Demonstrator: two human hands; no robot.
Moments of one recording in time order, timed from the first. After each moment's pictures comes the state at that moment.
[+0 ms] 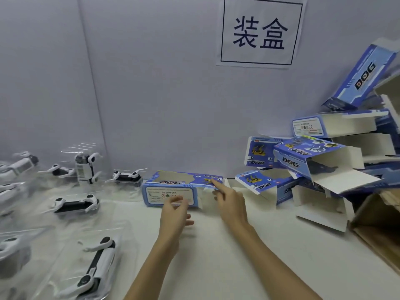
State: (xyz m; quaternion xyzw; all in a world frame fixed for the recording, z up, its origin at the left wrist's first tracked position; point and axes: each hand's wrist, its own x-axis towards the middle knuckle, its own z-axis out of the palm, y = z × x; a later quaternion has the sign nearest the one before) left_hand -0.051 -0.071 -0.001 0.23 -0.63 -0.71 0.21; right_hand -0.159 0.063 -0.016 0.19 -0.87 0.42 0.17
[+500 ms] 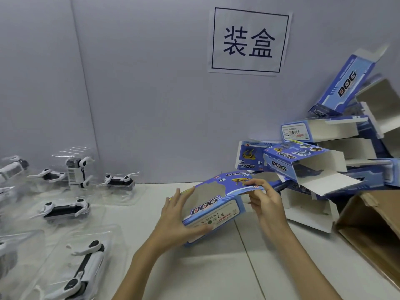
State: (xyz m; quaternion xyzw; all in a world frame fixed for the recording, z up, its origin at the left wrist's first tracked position) left_hand -0.043 -0.079 -0.006 0.00 -0.90 -0.42 0.13; right_hand -0.138 0.169 0.019 0.15 -0.59 0.79 0.07
